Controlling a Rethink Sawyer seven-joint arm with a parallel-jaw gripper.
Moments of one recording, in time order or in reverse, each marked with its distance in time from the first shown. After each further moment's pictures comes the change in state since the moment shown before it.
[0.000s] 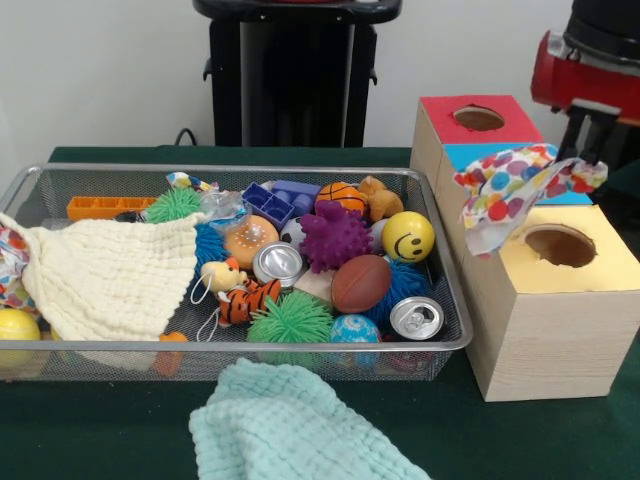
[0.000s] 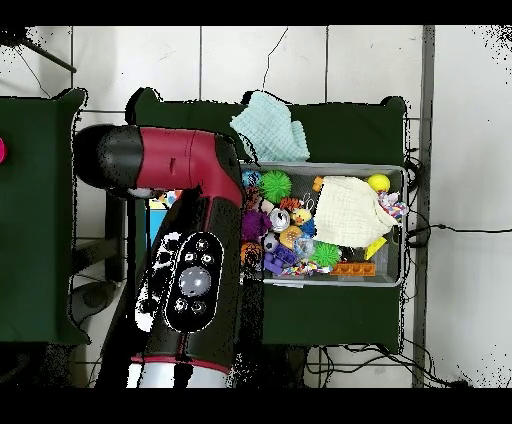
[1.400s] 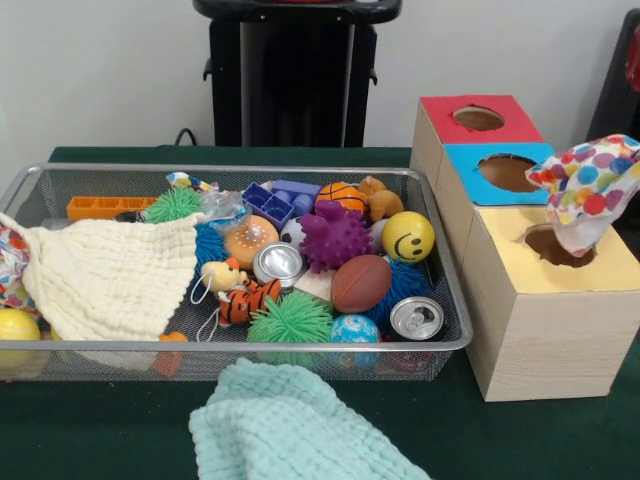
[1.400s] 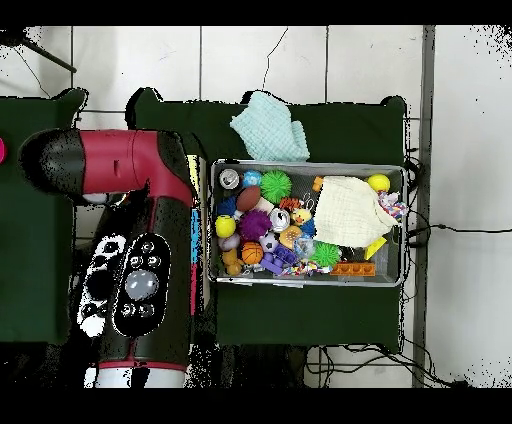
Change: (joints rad) arm 0.081 0.016 0.023 -0.053 0.000 0.013 0.000
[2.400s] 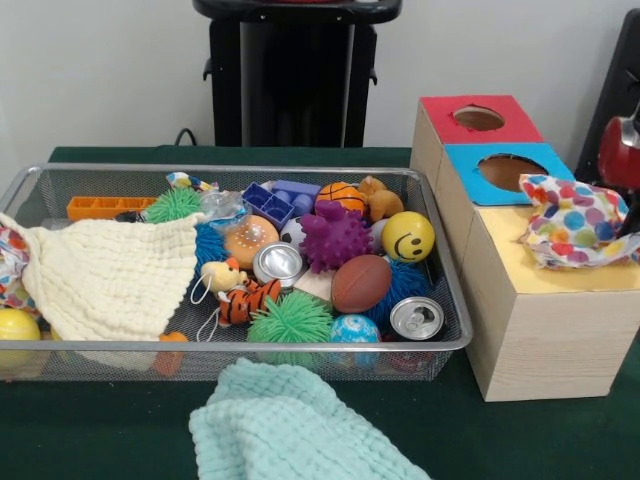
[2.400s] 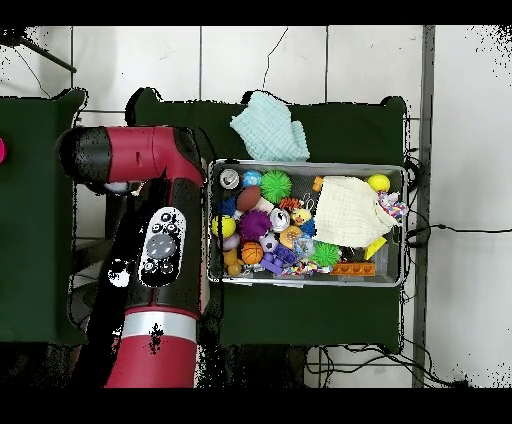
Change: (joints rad) arm -0.032 0.154 0.019 -0.101 -0.001 -0.060 0.000
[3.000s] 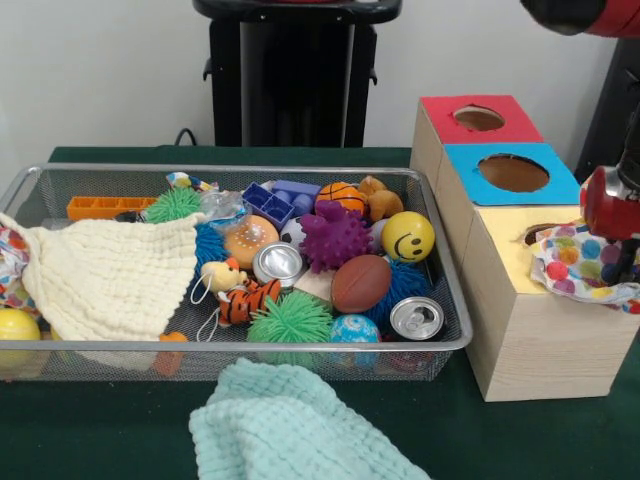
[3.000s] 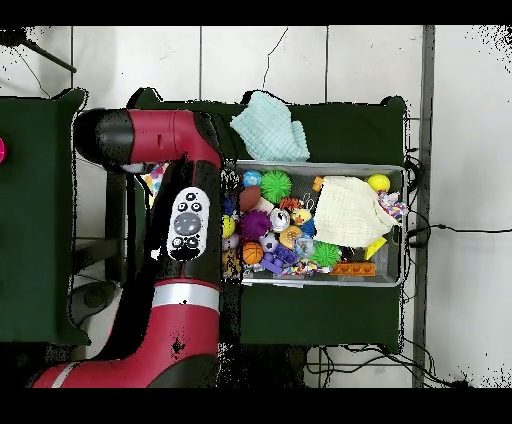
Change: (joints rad) arm -0.060 0.075 0.025 -0.115 -0.003 0.000 0.000
